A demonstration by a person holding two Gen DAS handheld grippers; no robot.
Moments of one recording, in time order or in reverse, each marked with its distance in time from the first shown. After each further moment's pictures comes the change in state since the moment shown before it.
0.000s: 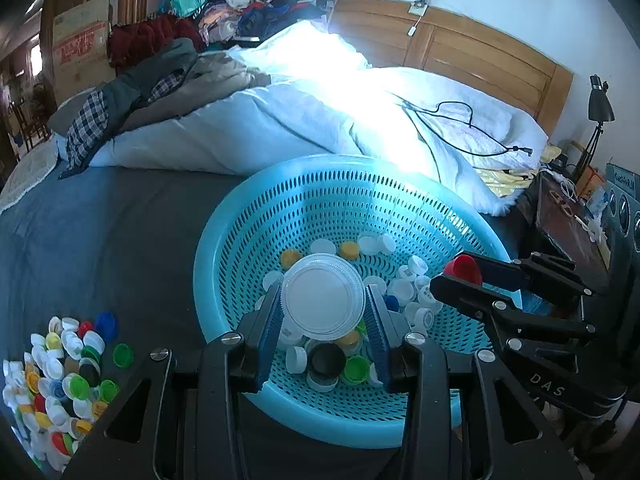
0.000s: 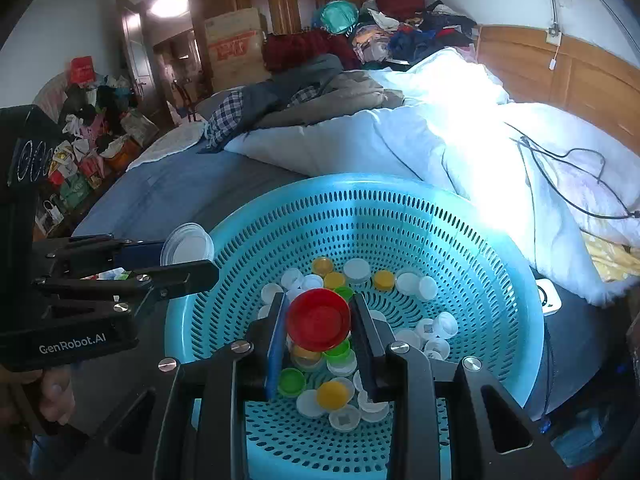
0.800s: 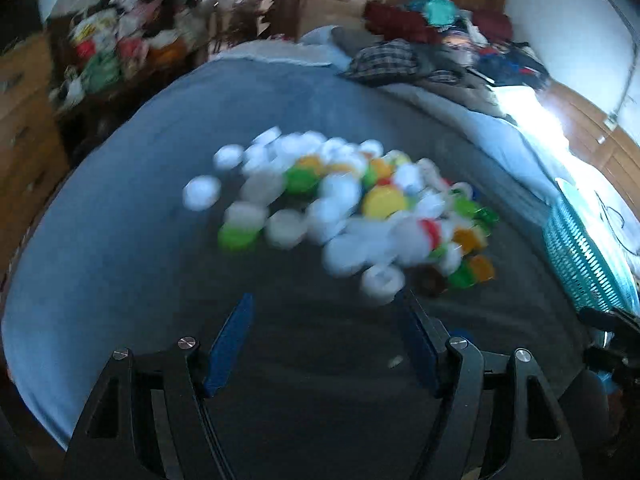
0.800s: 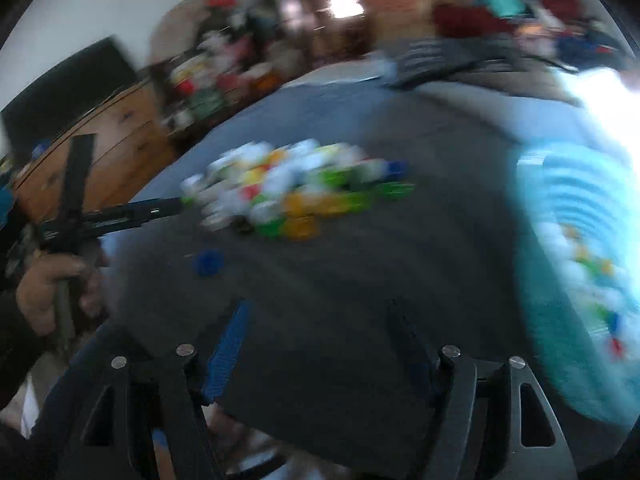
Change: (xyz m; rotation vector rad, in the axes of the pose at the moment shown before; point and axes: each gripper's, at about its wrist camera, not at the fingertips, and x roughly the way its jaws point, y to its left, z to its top) left arm -0.161 0.270 -0.295 -0.575 -0.080 0.424; right arm 0.052 0.241 -0.099 -0.334 0.167 0.514
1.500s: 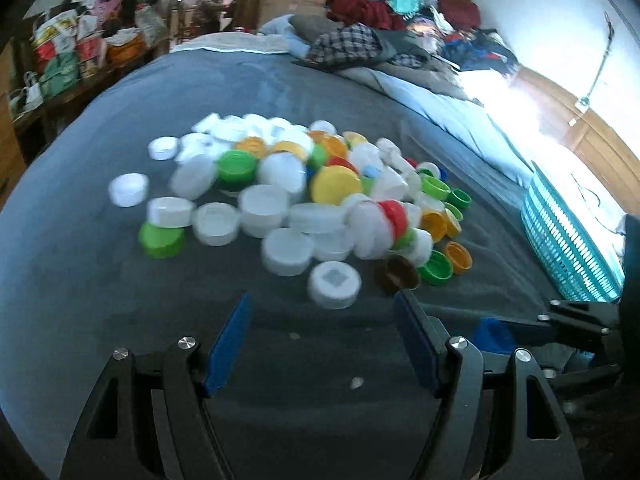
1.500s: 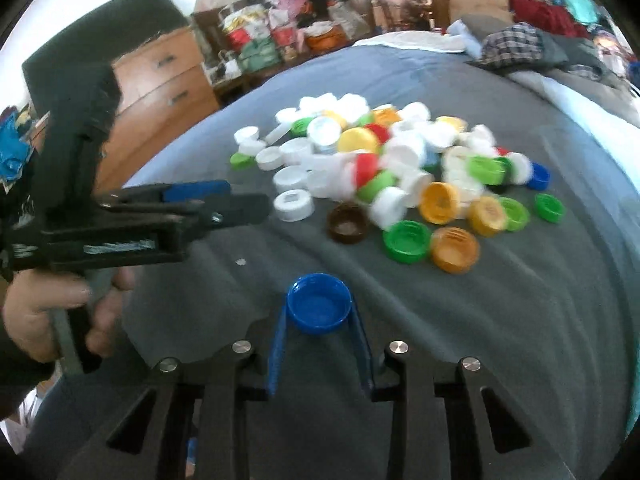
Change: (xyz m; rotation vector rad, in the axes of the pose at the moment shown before) left arm 0.034 -0.038 -0.041 0.073 0.027 -0.127; right arm 0.084 0.047 0.015 -0.077 0.092 0.053
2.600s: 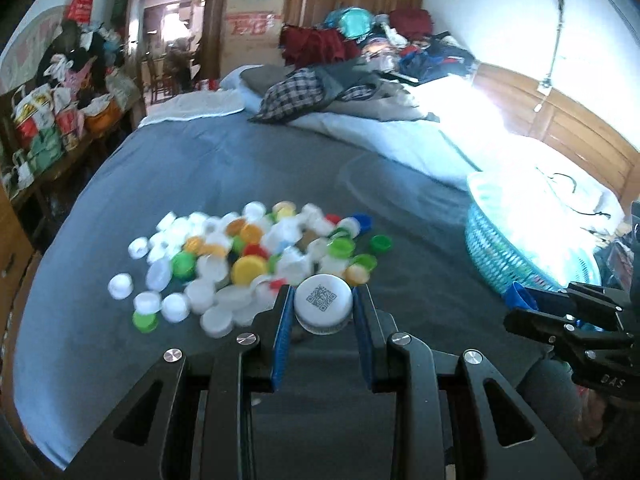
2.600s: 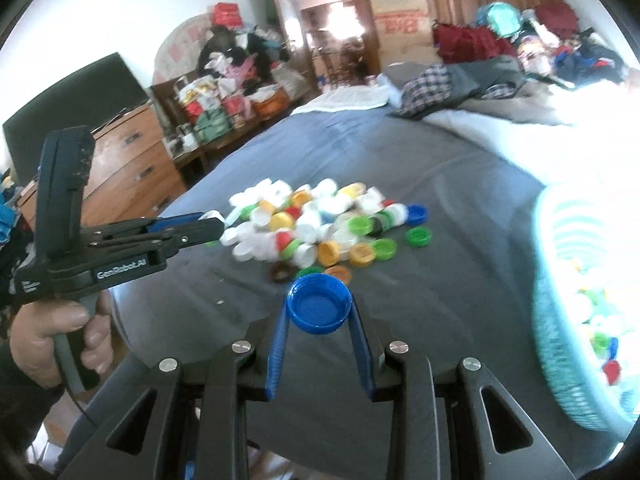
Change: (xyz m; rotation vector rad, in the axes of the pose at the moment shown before) left arm -0.060 -0.095 0.062 0.154 -0.107 -0.005; right arm -0.134 -0.026 -0.004 0.133 -0.214 -0.160
